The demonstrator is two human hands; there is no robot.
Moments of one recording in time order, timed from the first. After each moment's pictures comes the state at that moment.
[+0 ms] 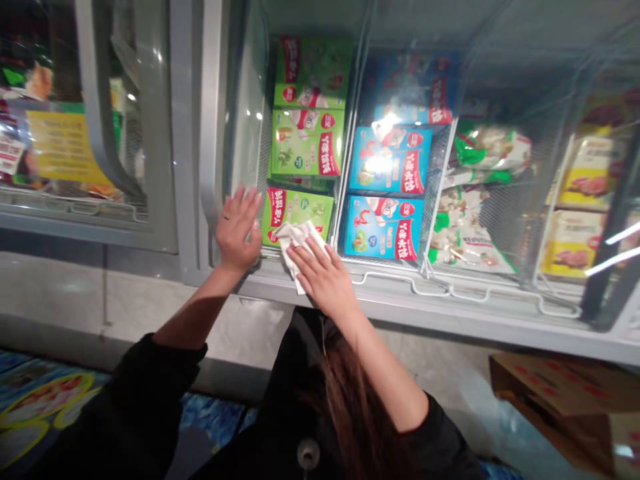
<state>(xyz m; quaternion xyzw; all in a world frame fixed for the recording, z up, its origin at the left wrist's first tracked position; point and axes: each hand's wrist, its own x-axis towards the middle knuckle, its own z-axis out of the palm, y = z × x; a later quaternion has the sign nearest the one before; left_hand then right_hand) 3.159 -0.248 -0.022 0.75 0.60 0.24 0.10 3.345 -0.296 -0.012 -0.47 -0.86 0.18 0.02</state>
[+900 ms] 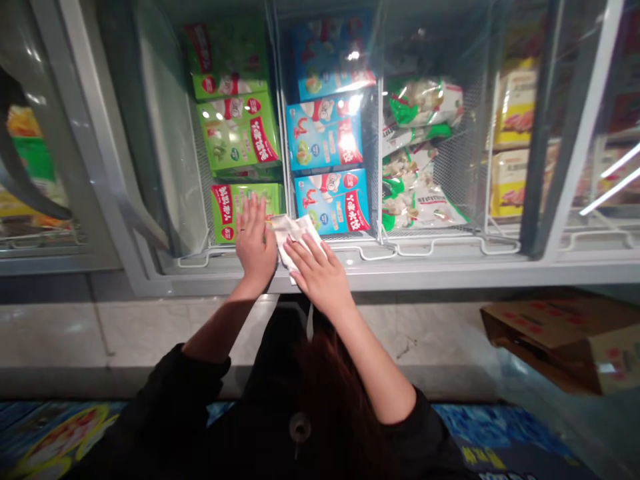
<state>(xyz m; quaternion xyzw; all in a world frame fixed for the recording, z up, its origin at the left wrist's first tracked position) 3.315 -0.276 -0.029 0.69 0.66 0.22 0.20 3.446 -0.333 -0.013 -0.56 -0.81 0.16 0.04</state>
